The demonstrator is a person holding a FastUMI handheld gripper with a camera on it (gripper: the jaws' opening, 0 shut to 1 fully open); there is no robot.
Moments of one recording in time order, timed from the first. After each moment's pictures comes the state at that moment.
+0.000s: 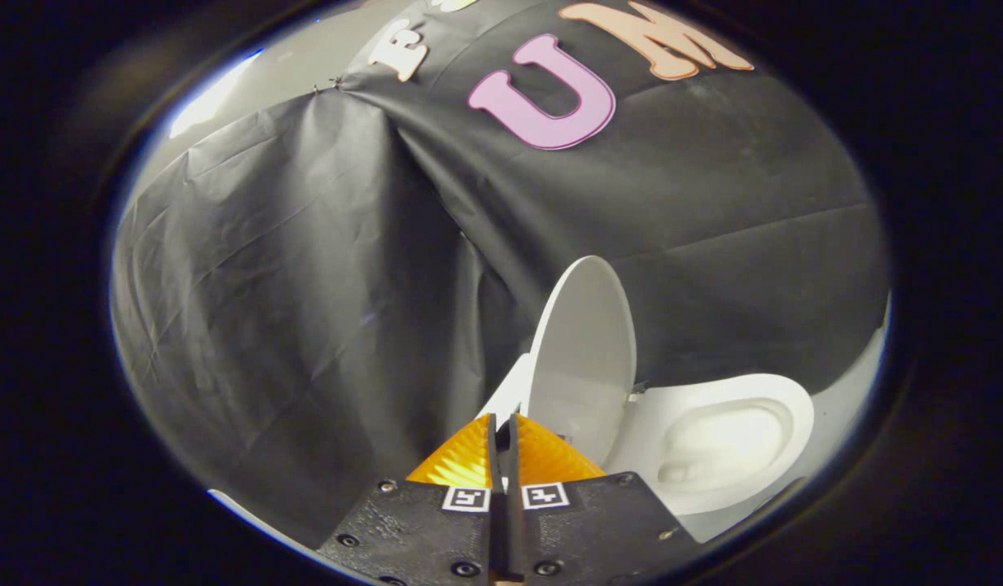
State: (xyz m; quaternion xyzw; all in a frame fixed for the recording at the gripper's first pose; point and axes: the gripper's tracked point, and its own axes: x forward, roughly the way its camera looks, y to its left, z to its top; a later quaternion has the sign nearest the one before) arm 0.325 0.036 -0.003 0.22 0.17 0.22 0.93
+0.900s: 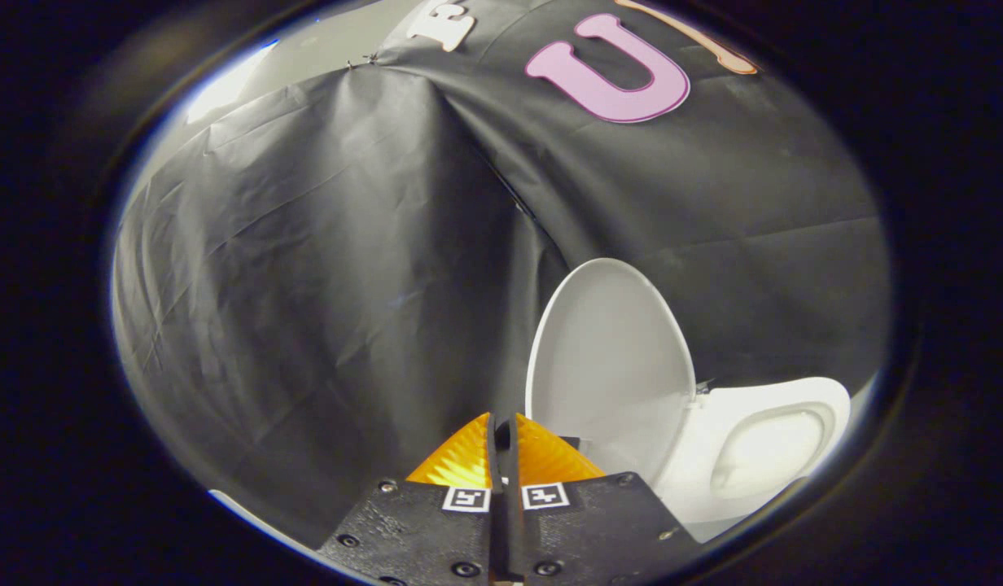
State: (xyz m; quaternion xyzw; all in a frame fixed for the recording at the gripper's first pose) arm 0.345 0.121 -0.005 0.19 0.18 0.28 0.92
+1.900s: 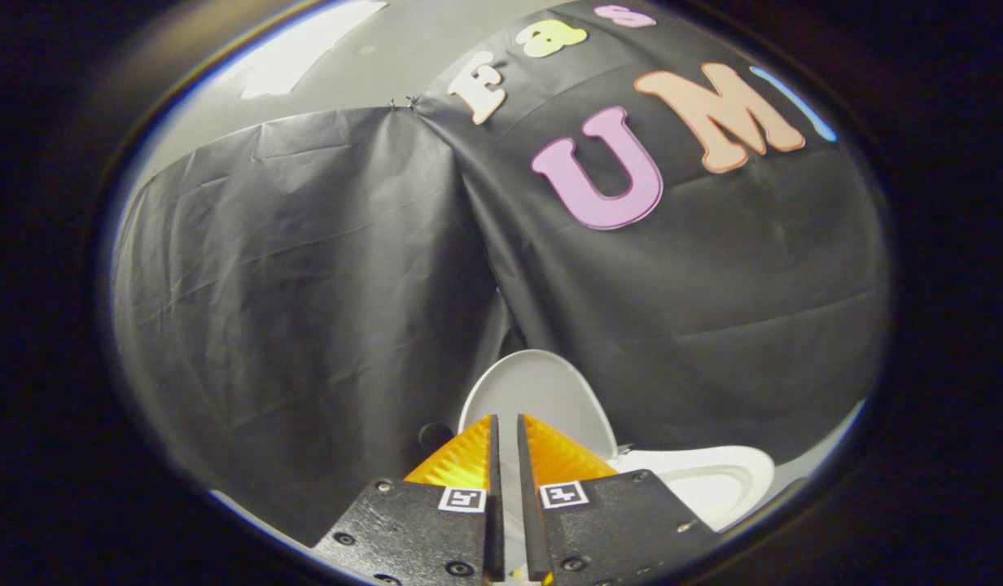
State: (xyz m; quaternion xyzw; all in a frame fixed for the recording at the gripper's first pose) arm 0.265 -0.030 0.039 0.12 0.04 0.20 0.97
